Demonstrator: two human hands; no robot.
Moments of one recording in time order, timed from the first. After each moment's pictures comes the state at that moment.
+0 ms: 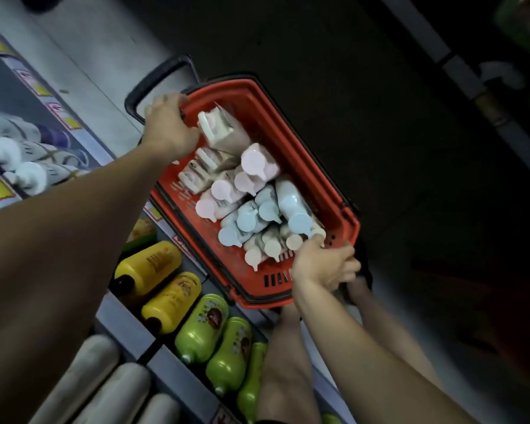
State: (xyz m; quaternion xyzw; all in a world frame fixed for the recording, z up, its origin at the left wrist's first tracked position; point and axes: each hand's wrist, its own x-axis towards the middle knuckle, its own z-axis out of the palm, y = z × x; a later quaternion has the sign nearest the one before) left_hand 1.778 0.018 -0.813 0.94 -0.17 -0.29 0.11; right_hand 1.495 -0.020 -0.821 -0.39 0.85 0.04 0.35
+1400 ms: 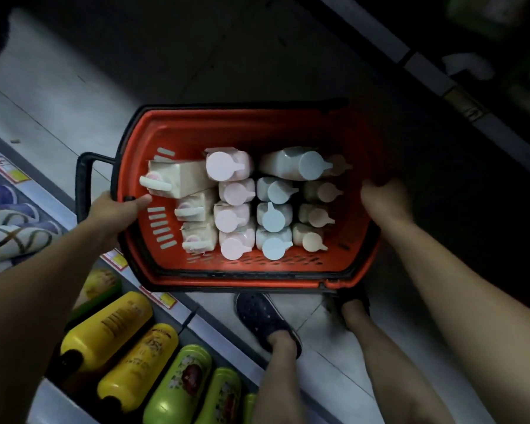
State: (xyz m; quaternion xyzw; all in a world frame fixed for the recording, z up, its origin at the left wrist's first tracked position) left_hand 1.755 0.041 -0.885 0.88 0.16 -0.36 0.25; right_hand 1.457 -0.245 -0.893 -0.54 0.70 0.09 0.46
